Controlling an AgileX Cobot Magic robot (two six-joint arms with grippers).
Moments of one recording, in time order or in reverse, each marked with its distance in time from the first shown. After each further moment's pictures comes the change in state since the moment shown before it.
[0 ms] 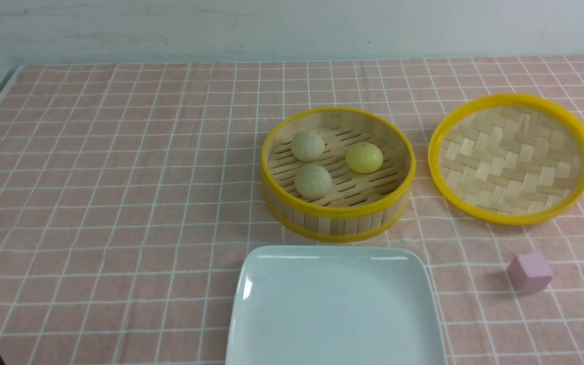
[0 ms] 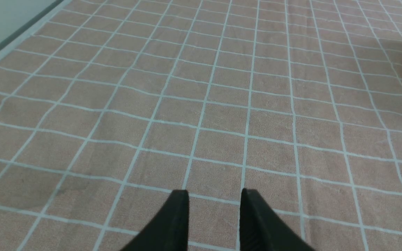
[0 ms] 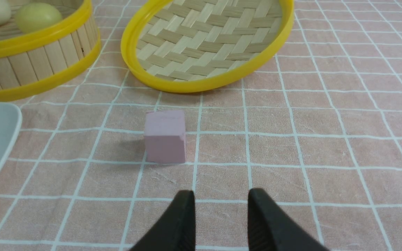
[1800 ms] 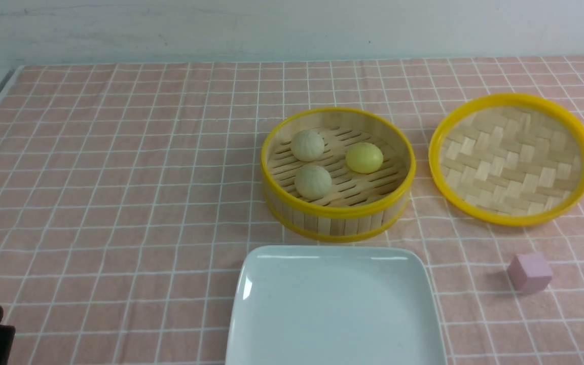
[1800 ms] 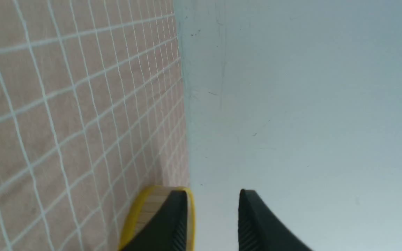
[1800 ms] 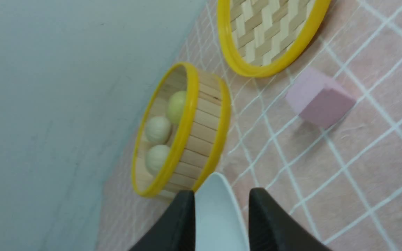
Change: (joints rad) right arm 0.000 0.000 0.010 0.719 -0.061 0.392; left arm 0.000 0.000 0.004 -0.496 -0.252 -0.953
